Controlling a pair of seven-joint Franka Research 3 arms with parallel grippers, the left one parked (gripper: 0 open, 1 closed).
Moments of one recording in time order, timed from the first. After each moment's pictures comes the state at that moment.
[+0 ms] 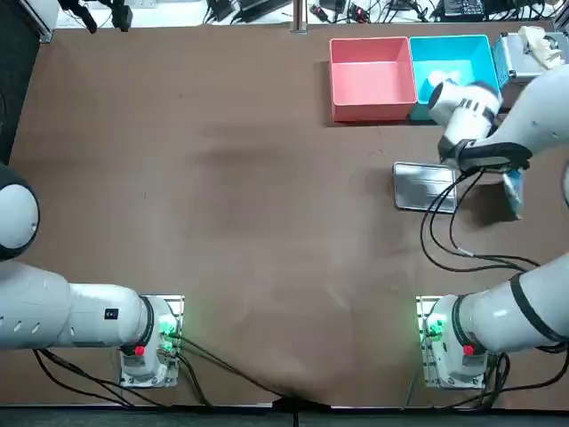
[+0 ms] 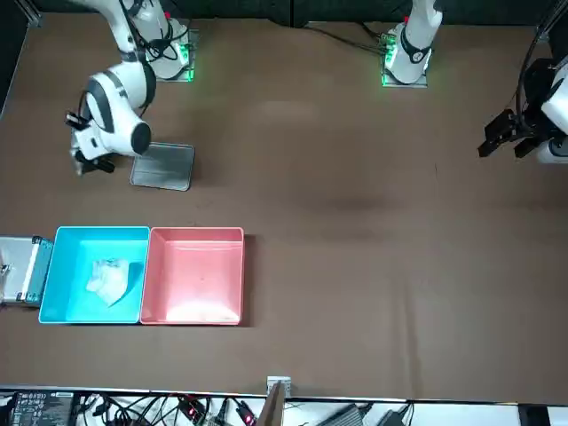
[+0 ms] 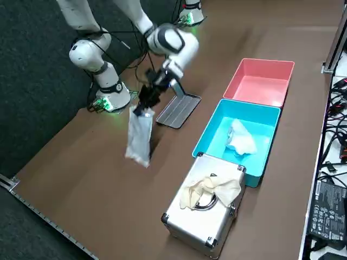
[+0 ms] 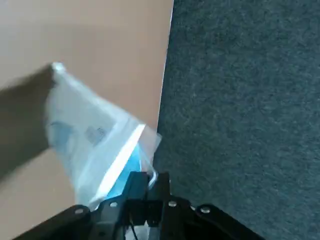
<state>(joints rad) 0.21 0.06 -0.08 -2.42 -0.96 1.62 0.75</state>
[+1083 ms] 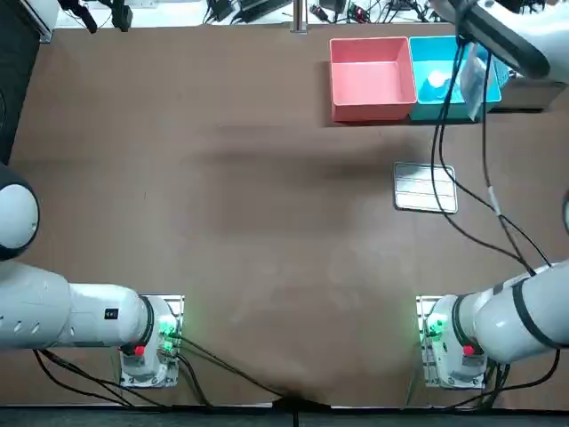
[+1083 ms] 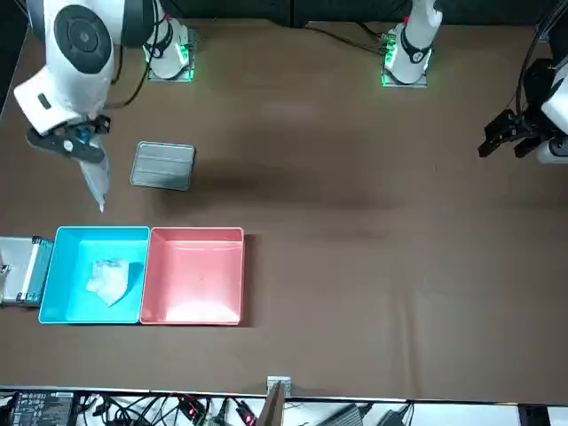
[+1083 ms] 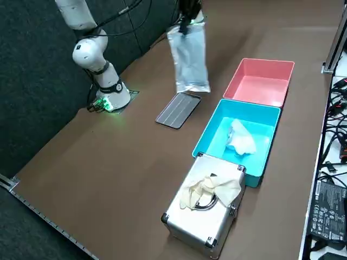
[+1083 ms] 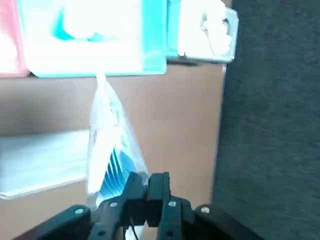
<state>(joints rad) 0.42 0.08 -0.07 -1.62 -0.59 1.34 0.35</state>
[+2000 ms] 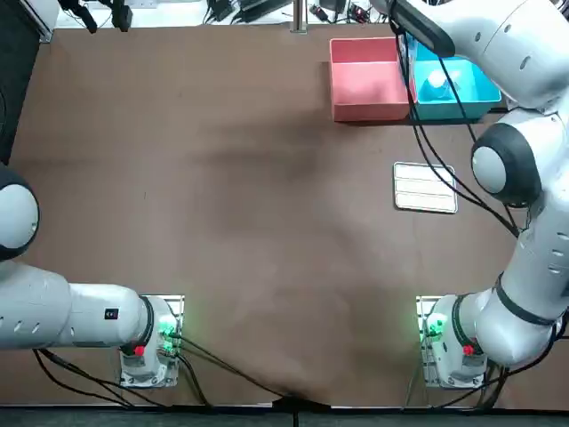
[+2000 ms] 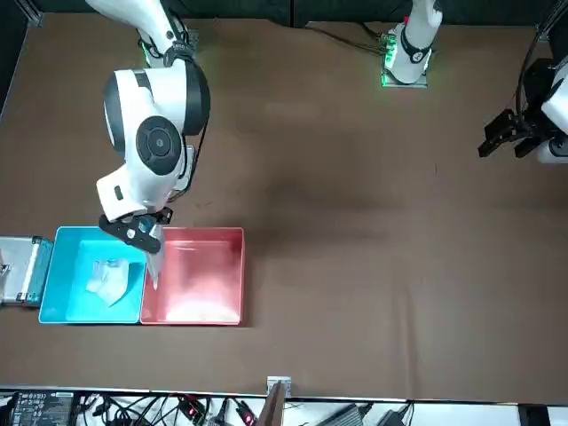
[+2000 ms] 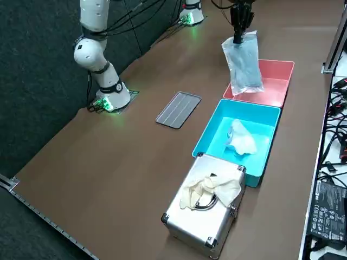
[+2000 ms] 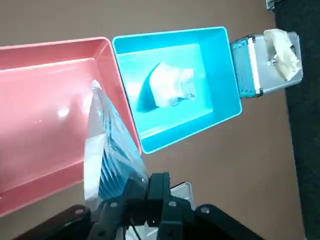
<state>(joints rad) 0.49 0.55 -0.07 -1.15 -0.45 1.47 0.69</state>
